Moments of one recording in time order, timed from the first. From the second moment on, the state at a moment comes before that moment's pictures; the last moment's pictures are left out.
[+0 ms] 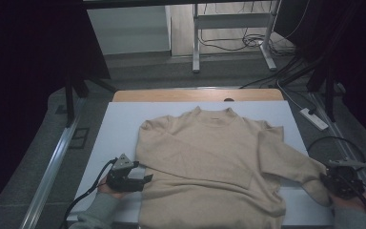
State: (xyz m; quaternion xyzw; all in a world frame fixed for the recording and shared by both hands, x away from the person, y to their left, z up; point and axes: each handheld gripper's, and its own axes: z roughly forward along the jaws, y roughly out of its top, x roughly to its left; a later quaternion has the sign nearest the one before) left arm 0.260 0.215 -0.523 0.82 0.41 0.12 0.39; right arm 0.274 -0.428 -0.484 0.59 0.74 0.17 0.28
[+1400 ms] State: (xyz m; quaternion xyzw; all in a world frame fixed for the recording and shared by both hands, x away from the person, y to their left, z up) left arm 0.258 0.213 -0.523 0.82 0.41 0.13 0.38; right arm 0.333 -0.399 -0.498 0.55 0.77 0.22 0.23
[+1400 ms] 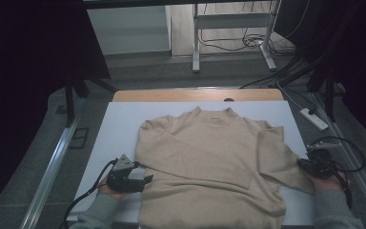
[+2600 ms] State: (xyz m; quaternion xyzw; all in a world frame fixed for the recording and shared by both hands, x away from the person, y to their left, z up) left arm 0.259 0.212 -0.522 0.82 0.41 0.13 0.38; right arm 0.299 -0.381 -0.461 0.51 0.77 0.29 0.27
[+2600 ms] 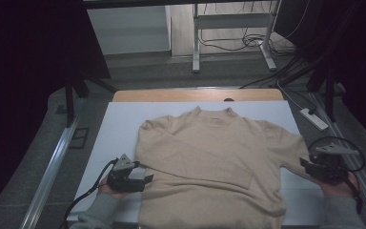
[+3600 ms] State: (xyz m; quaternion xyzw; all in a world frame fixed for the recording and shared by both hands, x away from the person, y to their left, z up) left arm 0.259 0.210 -0.522 0.82 0.41 0.13 0.38; right arm 0.305 -0.264 -0.489 0.40 0.86 0.31 0.13
